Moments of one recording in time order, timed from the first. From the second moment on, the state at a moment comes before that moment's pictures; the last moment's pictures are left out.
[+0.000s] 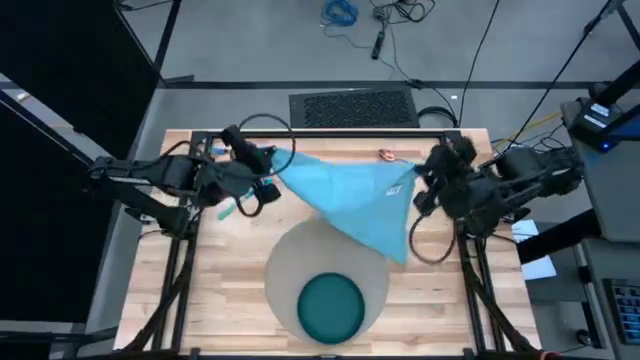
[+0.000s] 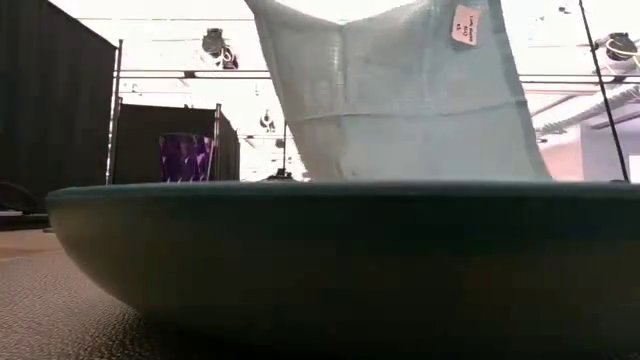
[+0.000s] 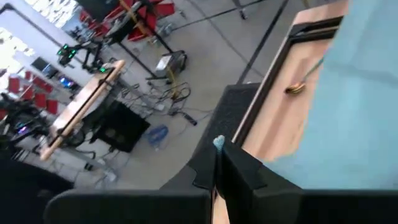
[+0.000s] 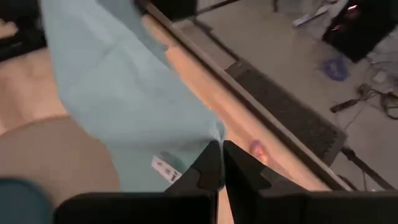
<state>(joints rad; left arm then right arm) -0.11 1.28 1.50 -0.85 -0.93 0.11 0.34 1.25 1.75 -1.57 0.83 0.80</state>
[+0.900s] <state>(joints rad) 0.20 1.35 1.50 -0.85 -0.71 0.29 -0.06 1.20 1.75 -1.38 0.44 0.40</state>
